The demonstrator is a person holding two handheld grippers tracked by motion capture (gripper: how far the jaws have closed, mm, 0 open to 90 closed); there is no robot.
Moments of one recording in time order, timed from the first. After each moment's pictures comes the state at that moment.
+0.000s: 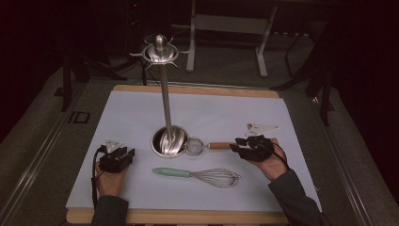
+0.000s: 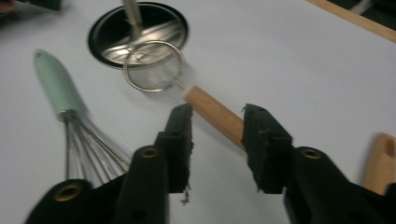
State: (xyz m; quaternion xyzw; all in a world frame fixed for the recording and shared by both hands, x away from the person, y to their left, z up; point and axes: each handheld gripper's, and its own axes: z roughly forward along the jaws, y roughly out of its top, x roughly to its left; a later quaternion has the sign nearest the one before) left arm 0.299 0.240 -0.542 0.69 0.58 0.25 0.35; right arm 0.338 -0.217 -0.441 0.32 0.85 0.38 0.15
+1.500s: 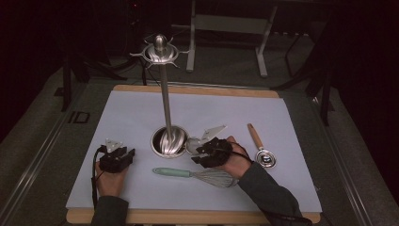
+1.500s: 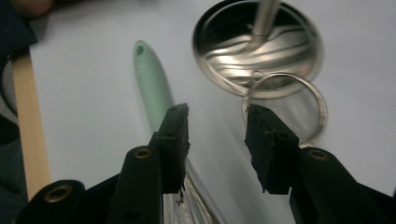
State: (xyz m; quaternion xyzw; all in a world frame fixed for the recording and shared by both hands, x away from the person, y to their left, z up) left arm 0.300 0.241 -0.542 0.69 0.58 0.25 0.35; right arm 0.332 -0.103 -0.447 0.18 0.92 0.33 0.07
